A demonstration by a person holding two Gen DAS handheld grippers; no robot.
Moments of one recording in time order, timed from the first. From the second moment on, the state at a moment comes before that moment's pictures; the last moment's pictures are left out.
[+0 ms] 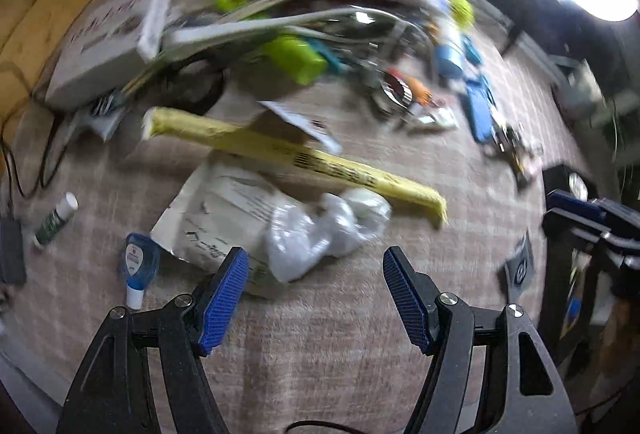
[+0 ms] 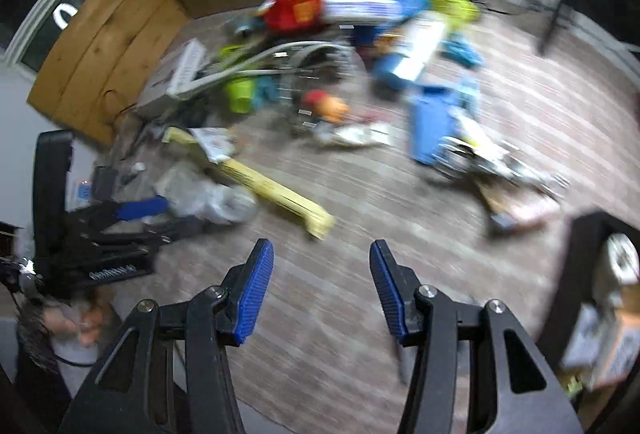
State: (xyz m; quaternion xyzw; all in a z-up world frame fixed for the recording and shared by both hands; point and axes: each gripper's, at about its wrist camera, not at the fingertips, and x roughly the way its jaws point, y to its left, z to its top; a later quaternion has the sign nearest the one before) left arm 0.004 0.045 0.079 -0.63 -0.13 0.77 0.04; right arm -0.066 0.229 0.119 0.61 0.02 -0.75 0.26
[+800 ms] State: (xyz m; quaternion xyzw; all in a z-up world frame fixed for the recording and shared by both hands) left arm 0.004 0.041 0.052 -0.61 -0.16 0.78 0.02; right arm -0.101 0.113 0.039 0.63 0.17 -0.68 0.34
